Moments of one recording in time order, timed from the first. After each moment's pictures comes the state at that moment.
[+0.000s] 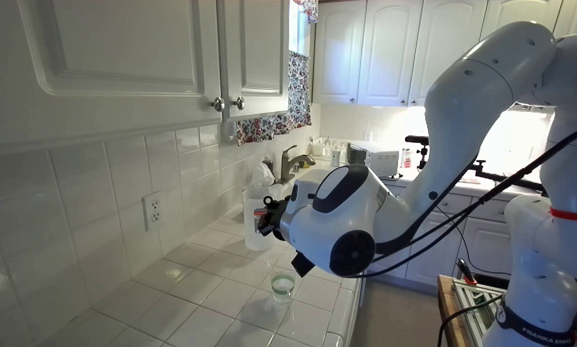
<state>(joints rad) 0.20 0.10 0.22 -2.24 -1.66 1.94 1.82</state>
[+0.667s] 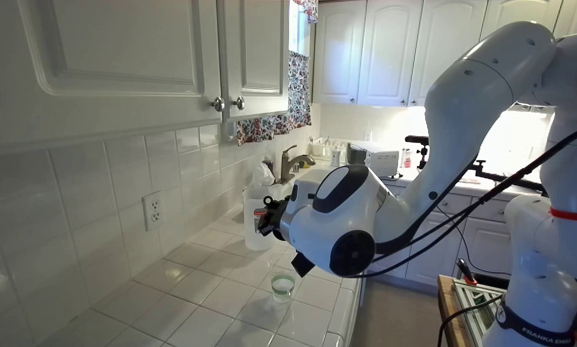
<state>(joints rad) 0.20 0.10 0.22 -2.24 -1.66 1.94 1.82</state>
